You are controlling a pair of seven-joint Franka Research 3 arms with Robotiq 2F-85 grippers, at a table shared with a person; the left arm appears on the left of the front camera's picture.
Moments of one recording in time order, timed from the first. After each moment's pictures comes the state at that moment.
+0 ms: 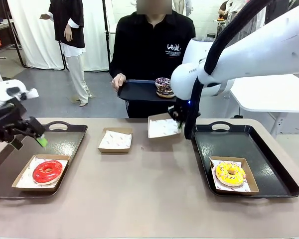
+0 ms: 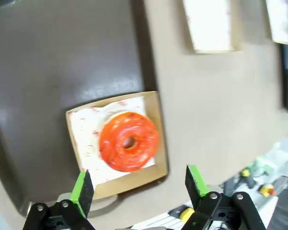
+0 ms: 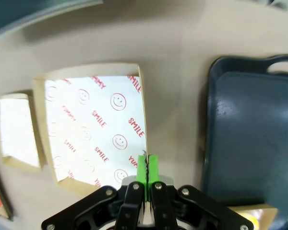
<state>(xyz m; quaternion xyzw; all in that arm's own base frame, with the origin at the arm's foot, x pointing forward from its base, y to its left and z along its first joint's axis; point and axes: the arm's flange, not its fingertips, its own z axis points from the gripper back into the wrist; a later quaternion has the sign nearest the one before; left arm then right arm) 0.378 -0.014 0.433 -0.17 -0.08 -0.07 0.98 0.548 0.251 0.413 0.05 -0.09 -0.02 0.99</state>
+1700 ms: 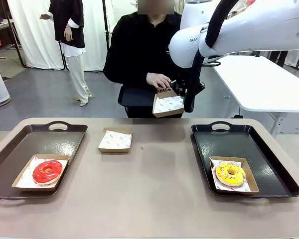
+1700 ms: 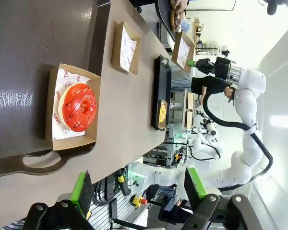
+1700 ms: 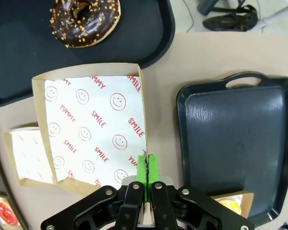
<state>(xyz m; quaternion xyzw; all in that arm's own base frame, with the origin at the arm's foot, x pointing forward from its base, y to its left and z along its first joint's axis) 0.286 0.174 0.407 -0.54 -0.10 0.11 0.83 0.582 0.254 0.483 0.00 -0.11 -0.07 0.99</state>
